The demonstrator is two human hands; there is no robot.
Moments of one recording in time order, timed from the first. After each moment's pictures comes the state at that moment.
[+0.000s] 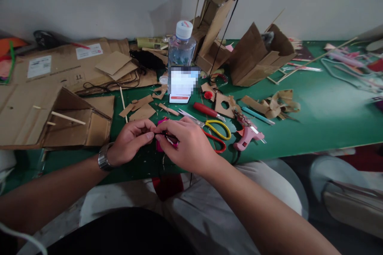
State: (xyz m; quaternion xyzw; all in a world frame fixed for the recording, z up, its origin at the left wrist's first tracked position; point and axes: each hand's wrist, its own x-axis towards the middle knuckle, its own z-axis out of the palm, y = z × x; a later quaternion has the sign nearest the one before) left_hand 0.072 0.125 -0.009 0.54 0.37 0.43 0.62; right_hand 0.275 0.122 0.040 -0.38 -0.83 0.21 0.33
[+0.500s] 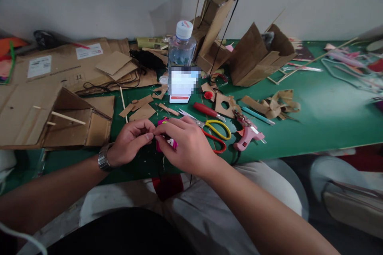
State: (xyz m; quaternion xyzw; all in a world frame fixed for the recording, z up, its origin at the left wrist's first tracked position) left_hand 0.073 0.126 -0.006 0.56 0.37 0.43 0.60; right_hand 0.274 0.121 0.037 -0.37 -0.85 0.17 0.34
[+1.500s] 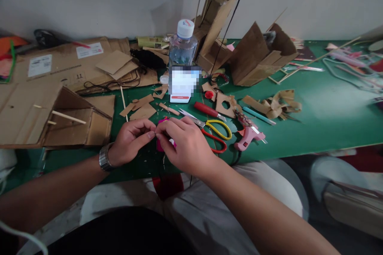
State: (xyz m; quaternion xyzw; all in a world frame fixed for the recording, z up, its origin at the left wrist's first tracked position) left_hand 0.073 0.124 -0.006 0.57 0.40 0.44 0.56; right_hand 0.271 0.119 0.037 -0.37 -0.85 0.18 0.32
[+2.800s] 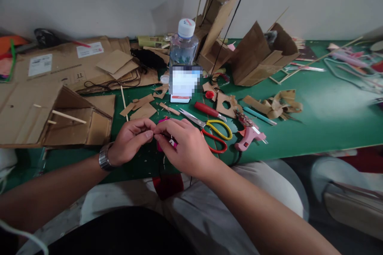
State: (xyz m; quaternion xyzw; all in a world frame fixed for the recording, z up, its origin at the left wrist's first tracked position) left_hand 0.073 0.125 -0.007 0.53 0.39 0.44 0.61; right_hand 0.270 0.117 0.035 -0.39 -0.82 0.24 0.34
